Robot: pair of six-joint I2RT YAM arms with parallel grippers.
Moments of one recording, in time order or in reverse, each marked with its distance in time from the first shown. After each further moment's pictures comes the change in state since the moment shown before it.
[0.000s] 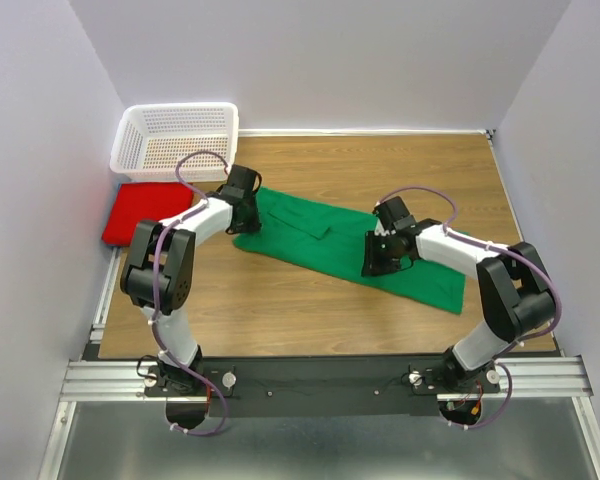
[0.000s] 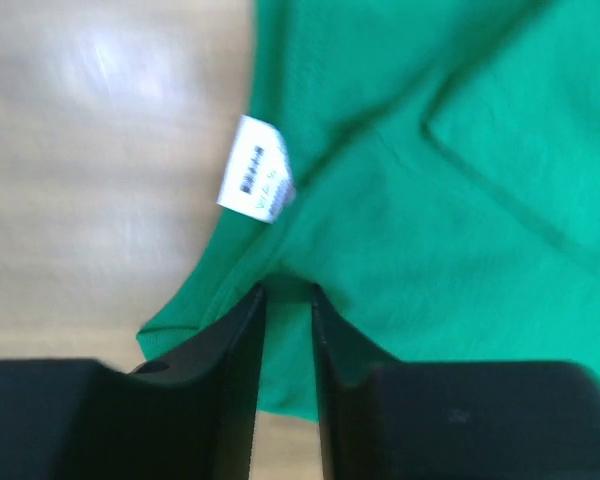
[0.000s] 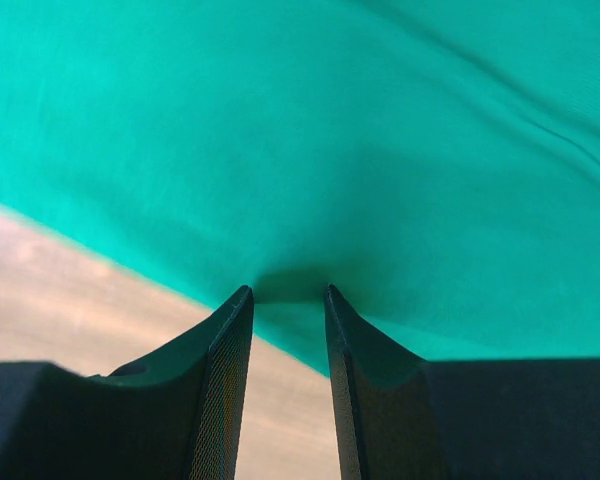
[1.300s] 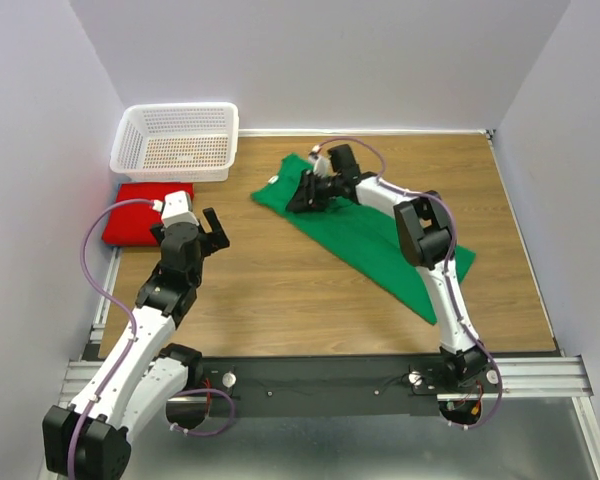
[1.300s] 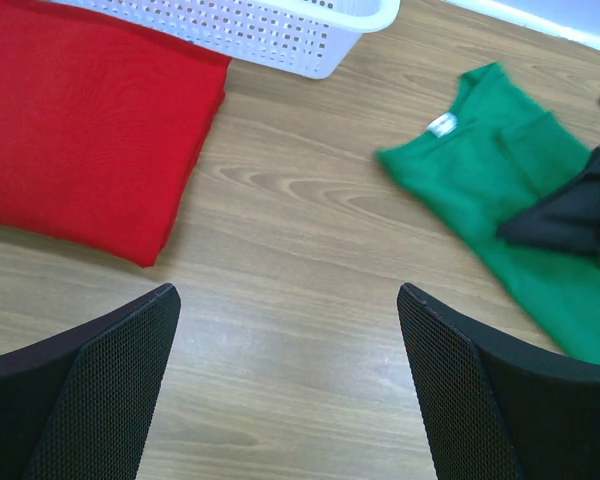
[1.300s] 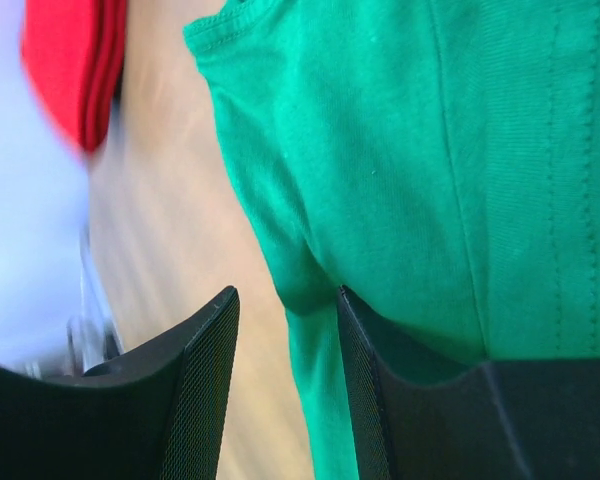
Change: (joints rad) left arm 0.010 -1.033 -0.565 0.227 -0.347 0.087; right arm 0.070 0.840 0.966 0.257 -0.640 0.098
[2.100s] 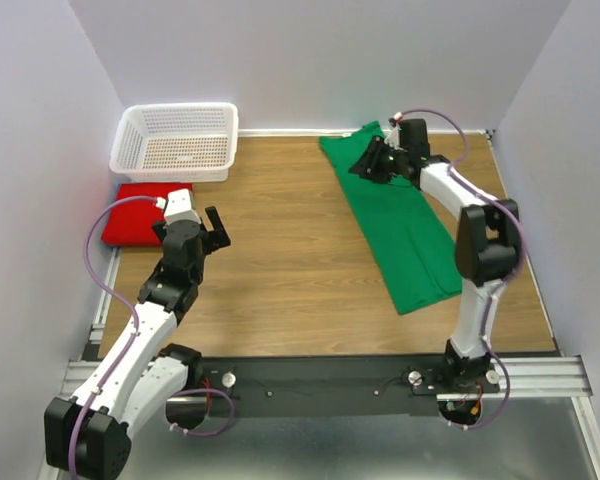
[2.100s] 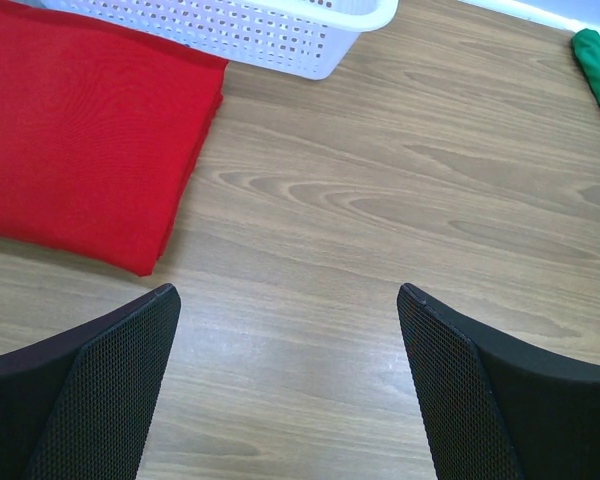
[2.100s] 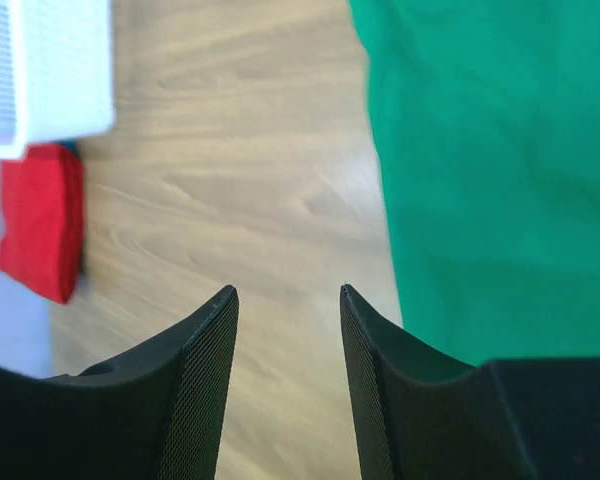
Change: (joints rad) left arm 0.000 0.044 0.000 0.041 0.003 0.024; right arm -0.284 -0.393 -0.251 -0.035 0.335 0.042
